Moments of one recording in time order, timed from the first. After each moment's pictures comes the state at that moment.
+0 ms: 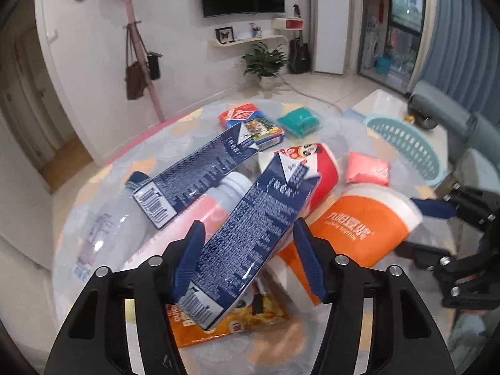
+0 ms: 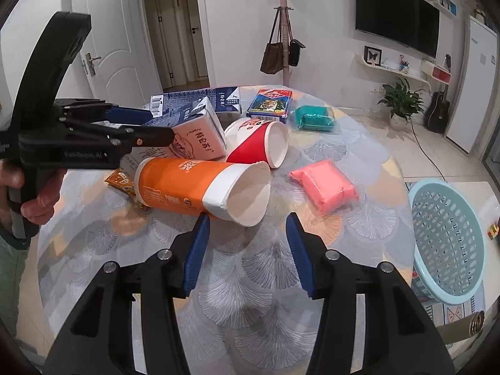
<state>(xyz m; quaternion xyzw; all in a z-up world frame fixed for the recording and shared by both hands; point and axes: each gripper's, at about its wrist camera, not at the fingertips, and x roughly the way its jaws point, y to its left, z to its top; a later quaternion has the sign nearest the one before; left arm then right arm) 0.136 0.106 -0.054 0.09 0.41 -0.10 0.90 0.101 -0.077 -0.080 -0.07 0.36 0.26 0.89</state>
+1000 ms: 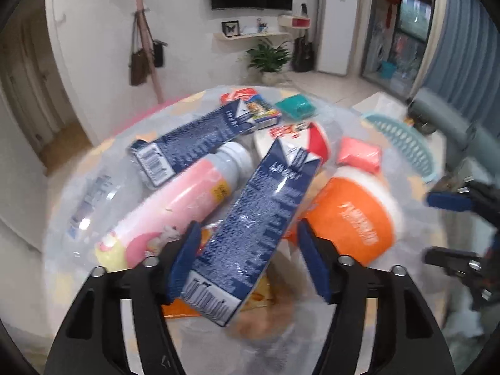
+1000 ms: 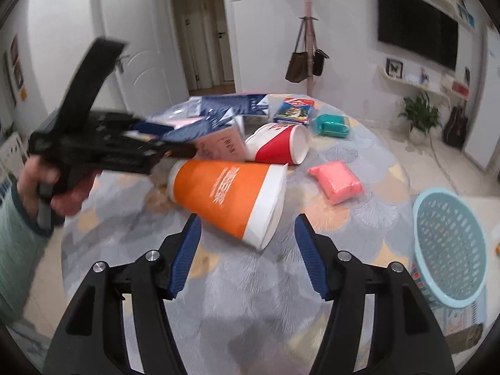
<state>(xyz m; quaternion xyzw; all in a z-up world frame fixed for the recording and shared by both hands) 0.115 0.115 -0.058 0.04 0.42 -0.12 0.90 0.072 -0.090 -0.066 -0.07 0.34 0.32 0.88</state>
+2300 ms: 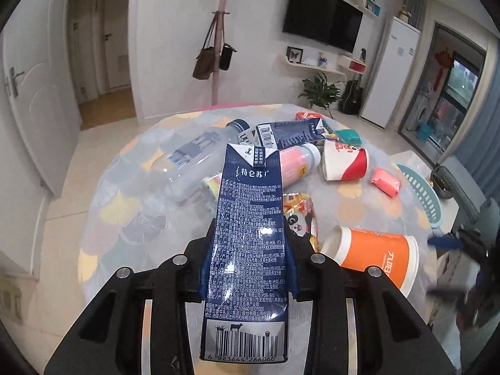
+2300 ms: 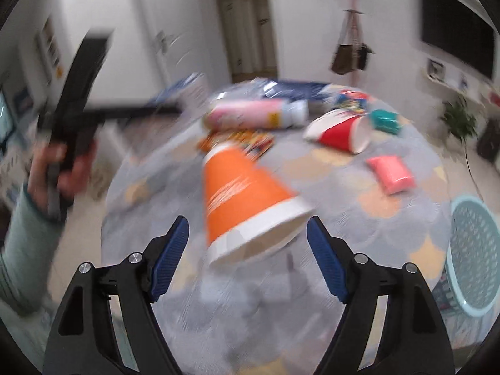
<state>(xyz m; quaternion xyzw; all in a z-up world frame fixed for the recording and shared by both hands) 0.031 0.193 -0.039 -0.07 0.38 0.00 0.92 0.033 -0.070 -0.061 -0.09 0.36 0.40 0.84</state>
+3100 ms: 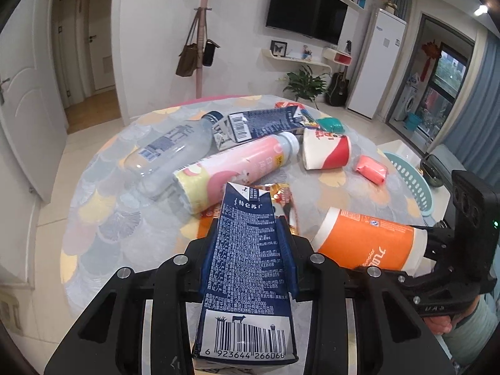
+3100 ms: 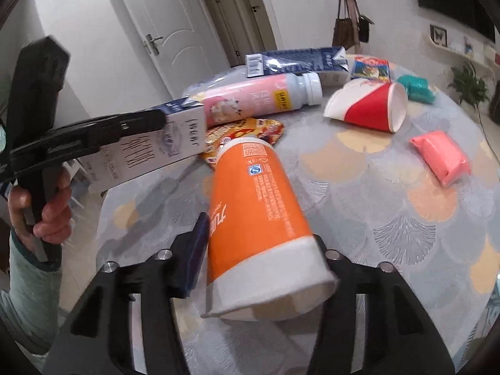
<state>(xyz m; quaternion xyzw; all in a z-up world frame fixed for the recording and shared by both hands) 0.032 0.169 -0.049 -0.06 0.38 -0.03 0.92 0.066 -0.026 -0.106 -0.05 0.40 0.41 0.81</state>
